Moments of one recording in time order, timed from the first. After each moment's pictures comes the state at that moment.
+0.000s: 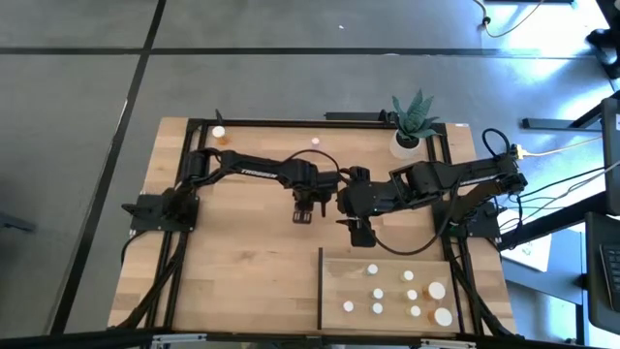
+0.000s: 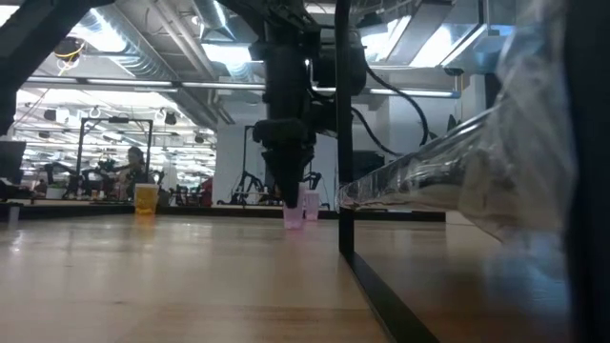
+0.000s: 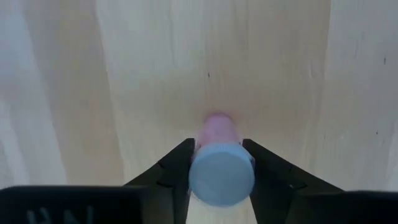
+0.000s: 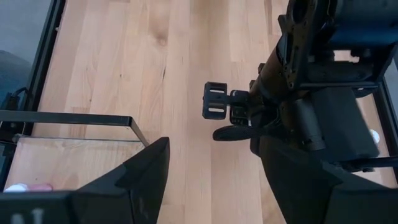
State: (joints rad) left arm 0.10 2.11 1.64 -0.95 -0.06 0.14; right arm 0.27 1.60 1.76 -1.06 0.22 0.15
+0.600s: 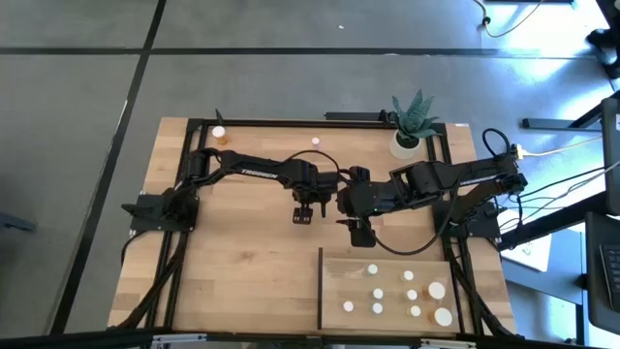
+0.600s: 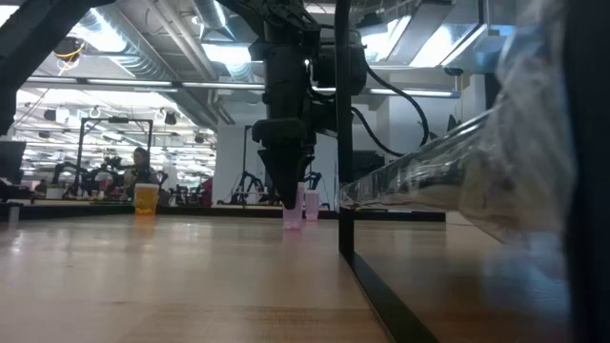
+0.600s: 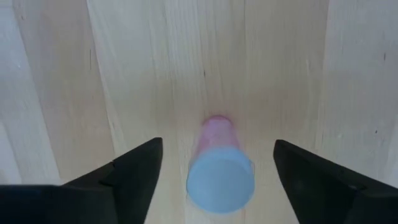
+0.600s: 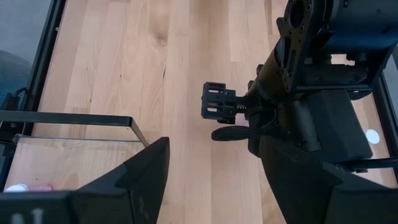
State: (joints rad) left arm 0.10 2.12 1.64 -0.95 -0.06 0.14; right arm 0.27 1.60 1.76 -1.06 0.22 0.15
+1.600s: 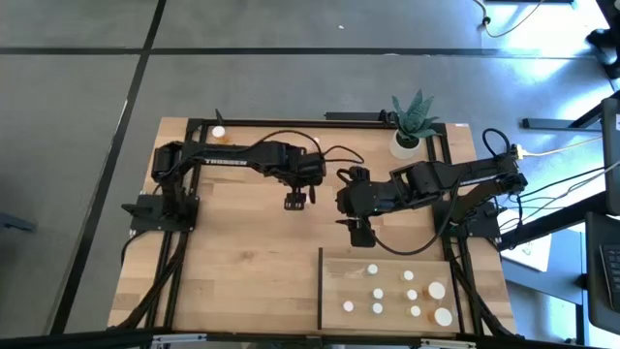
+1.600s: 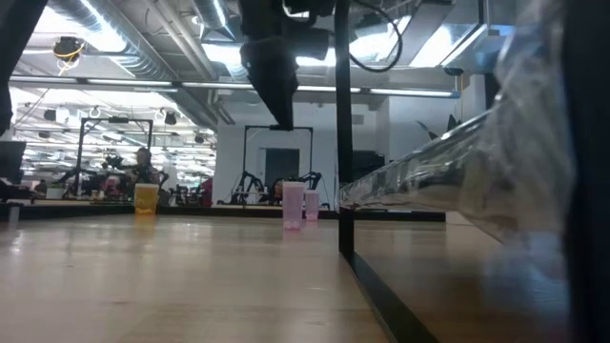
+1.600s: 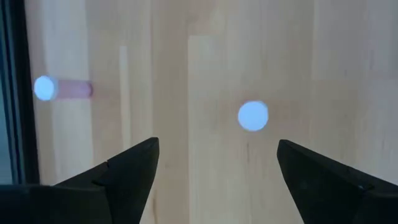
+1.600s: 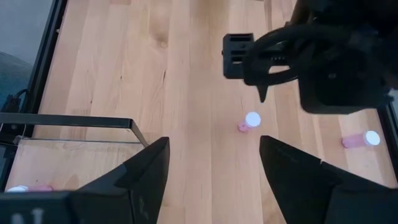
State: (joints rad) left arm 0.11 1.85 1.64 -1.03 -0.17 0.14; right arm 0.27 1.60 1.76 -1.06 0.22 0.15
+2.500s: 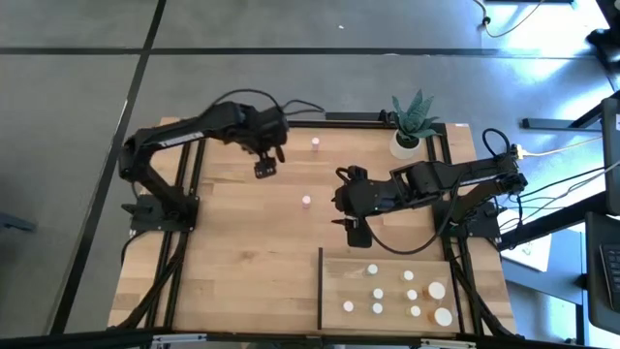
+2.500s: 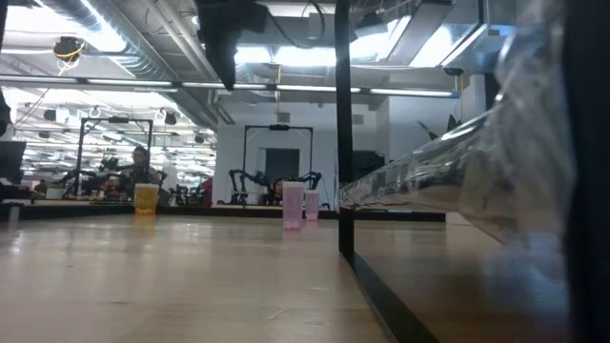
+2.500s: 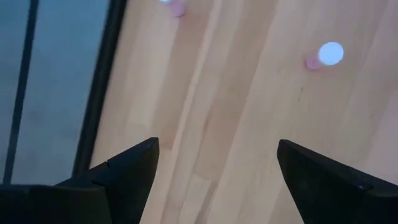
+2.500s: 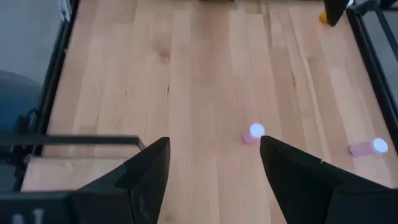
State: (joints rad) left arm 0.32 1.58 1.64 -1.30 -0.18 0.06; right arm 0.27 1.60 1.76 -1.00 0.22 0.18
